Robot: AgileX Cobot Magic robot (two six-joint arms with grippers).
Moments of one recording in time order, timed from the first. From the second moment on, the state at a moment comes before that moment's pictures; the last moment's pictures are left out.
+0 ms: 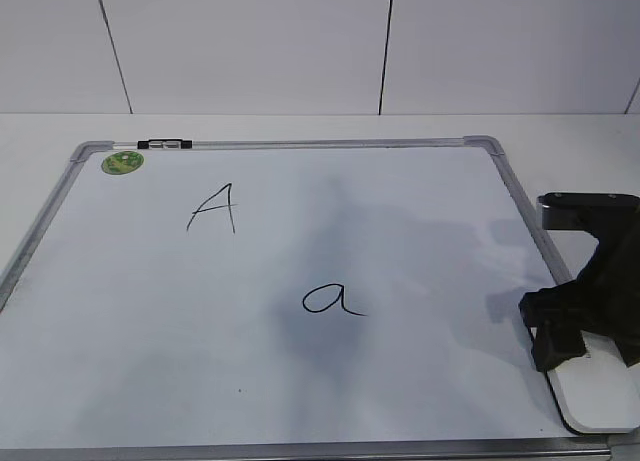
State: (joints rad) left arm 0.01 0.01 -0.52 -0.08 1.10 0.06; right arm 0.24 1.62 -0.83 0.02 0.78 0.20
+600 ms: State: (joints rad) left arm 0.01 0.01 -0.52 -0.08 1.10 0.06; right arm 0.24 1.62 -0.83 0.02 0.78 0.21
